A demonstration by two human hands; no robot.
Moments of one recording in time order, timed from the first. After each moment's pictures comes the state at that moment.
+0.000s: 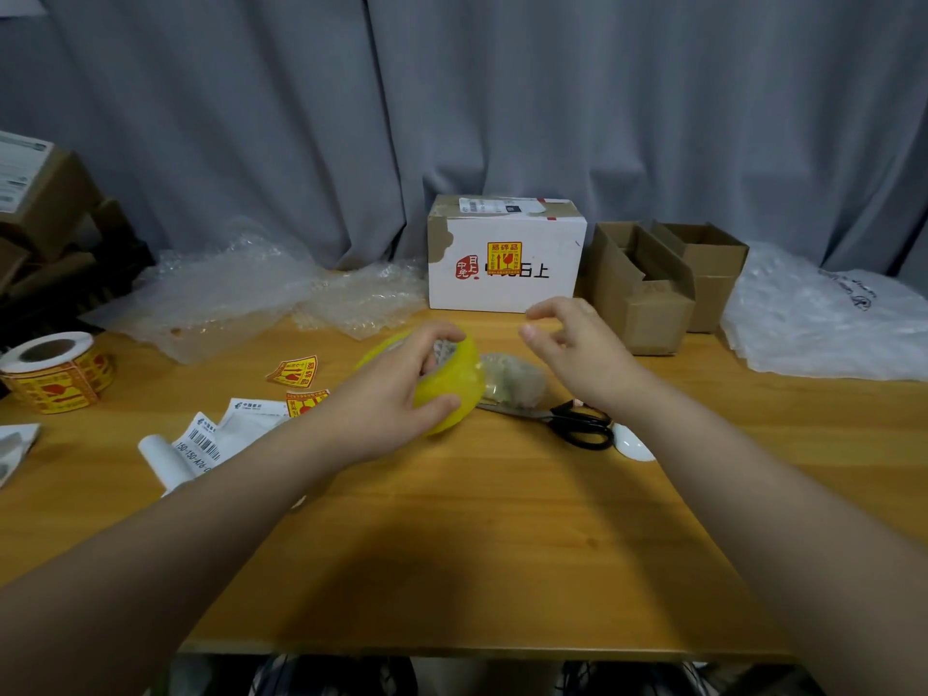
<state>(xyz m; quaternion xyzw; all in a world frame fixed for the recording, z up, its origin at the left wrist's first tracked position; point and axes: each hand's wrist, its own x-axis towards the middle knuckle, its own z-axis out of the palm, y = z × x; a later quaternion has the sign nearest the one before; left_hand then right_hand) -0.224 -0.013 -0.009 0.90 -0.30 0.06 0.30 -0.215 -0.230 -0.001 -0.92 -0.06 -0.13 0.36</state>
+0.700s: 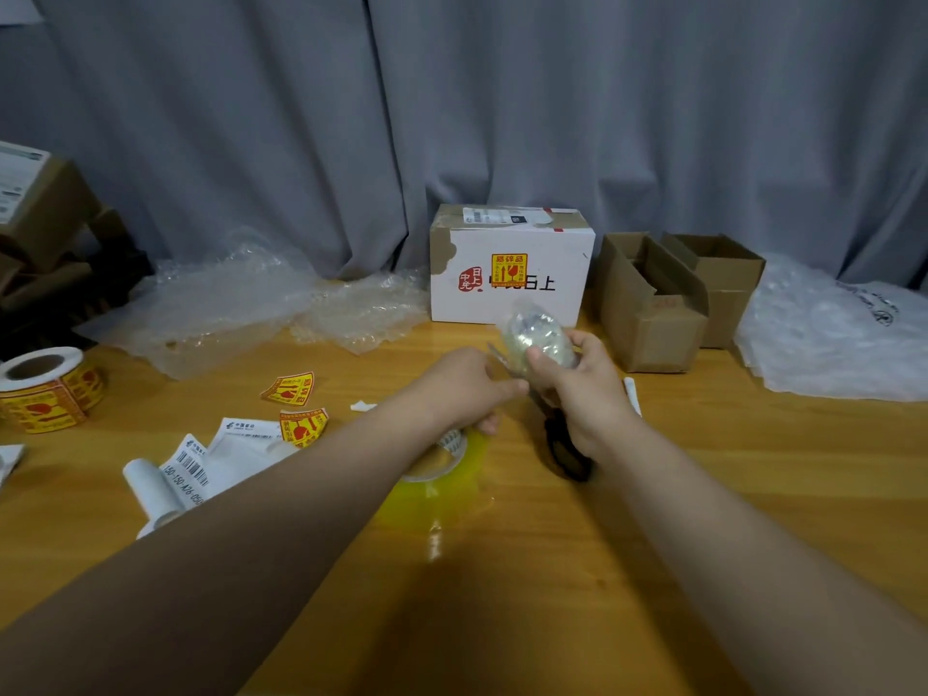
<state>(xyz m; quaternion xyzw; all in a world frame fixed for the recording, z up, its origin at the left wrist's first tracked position) -0.176 -0.087 -0.009 0.89 -0.14 -0.12 0.42 -0.181 -0.228 -0.043 -0.66 0.08 -0.11 0.74</state>
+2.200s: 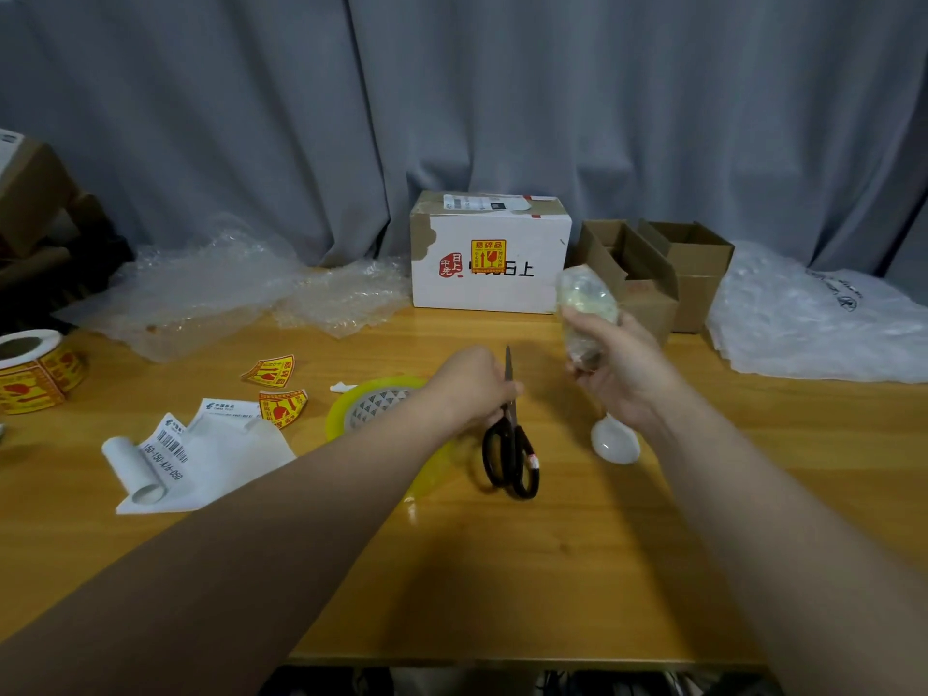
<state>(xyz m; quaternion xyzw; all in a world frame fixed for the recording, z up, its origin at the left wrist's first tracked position) -0.196 -0.118 -0.016 0.91 -0.12 -0.12 0.37 -0.215 -0.274 -0.009 -0.58 0.09 -0.06 0.80</state>
